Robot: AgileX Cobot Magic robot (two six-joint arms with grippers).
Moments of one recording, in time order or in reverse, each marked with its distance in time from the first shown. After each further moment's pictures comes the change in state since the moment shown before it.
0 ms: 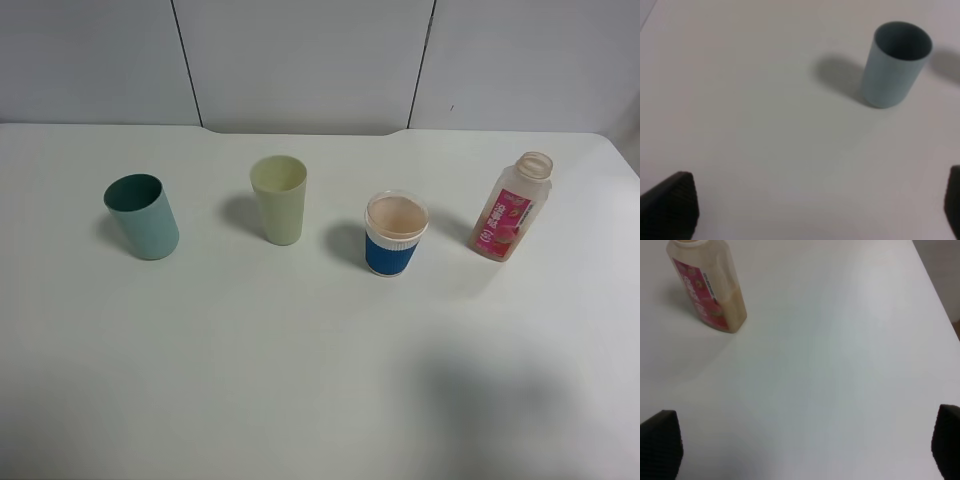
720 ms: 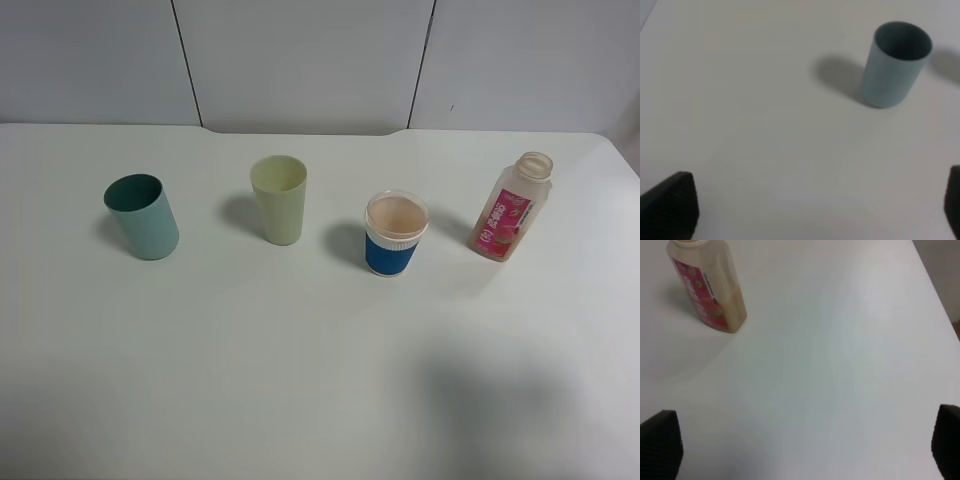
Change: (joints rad) left arm 0.000 0.000 0.000 0.000 0.000 0.000; right arm 0.000 0.000 0.000 0.000 0.000 0.000
